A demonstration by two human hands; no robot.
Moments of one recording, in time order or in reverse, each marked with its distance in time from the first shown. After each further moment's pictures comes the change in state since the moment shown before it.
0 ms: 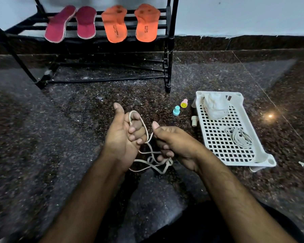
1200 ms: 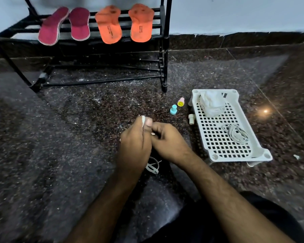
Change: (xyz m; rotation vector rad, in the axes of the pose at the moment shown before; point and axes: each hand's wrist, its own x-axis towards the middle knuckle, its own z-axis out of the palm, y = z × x) left_hand -0.008 -0.036 -0.006 1.339 0.172 0.727; right_hand 0.017 0.016 0.008 -0.587 0.209 -0.429
